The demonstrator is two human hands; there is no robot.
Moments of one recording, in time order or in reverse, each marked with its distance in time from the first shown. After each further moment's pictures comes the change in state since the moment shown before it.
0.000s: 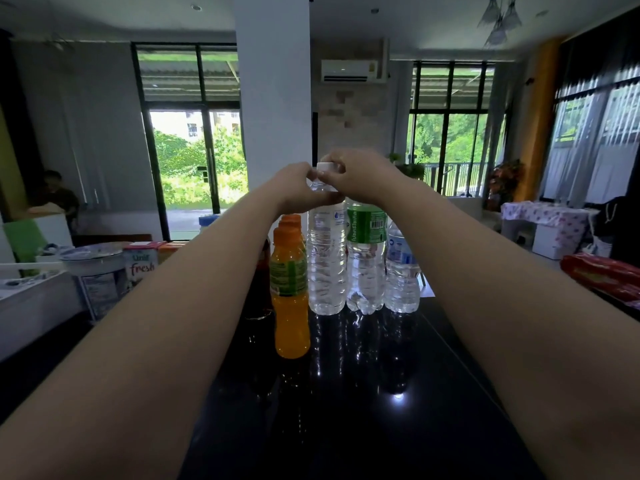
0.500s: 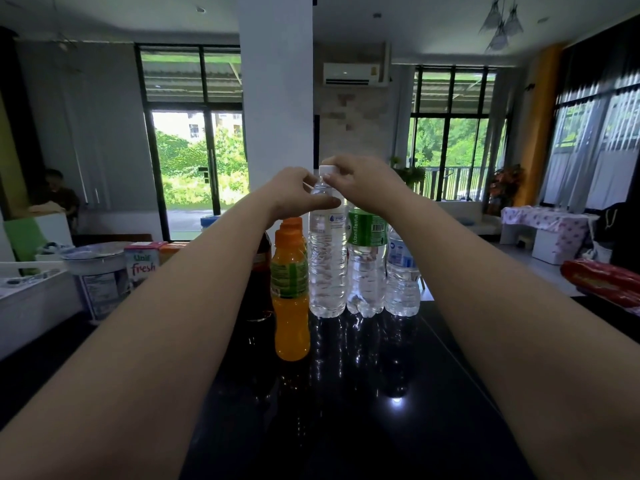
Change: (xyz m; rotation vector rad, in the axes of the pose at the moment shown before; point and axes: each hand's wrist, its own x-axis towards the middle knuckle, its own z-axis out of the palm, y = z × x) left_hand -0.008 -0.006 -0.003 -0.123 -0.007 0.011; right_hand -0.009 0.007 0.007 0.103 0.098 -0.033
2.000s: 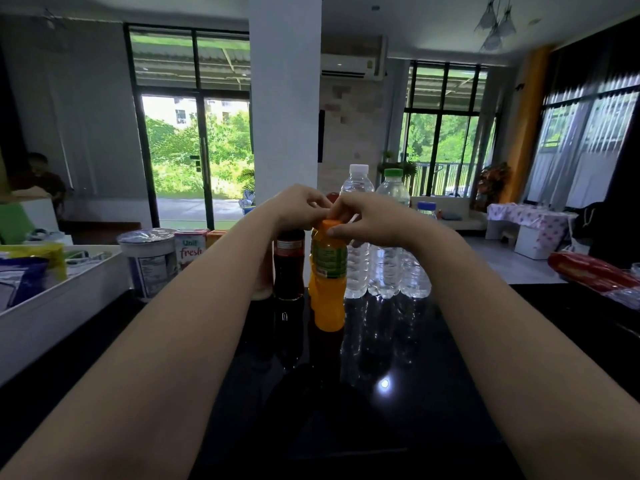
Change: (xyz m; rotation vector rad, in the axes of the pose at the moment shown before) left_hand -0.050 -0.037 -0.035 -0.098 -0.166 0.043; right_hand -0.071 -0.080 -0.007 0.264 -0.370 0.044
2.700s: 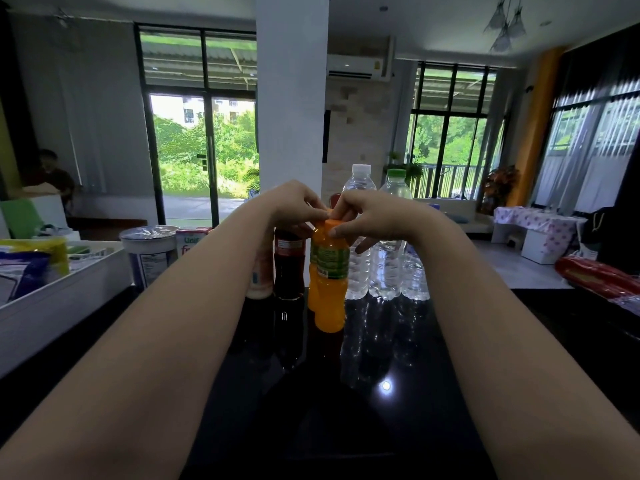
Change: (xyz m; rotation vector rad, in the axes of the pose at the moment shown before) left_hand 0.003 0.003 -0.009 -0.007 -0.058 -0.122; right_hand 0.007 -0.004 -0.010 0.173 -0.146 0.118
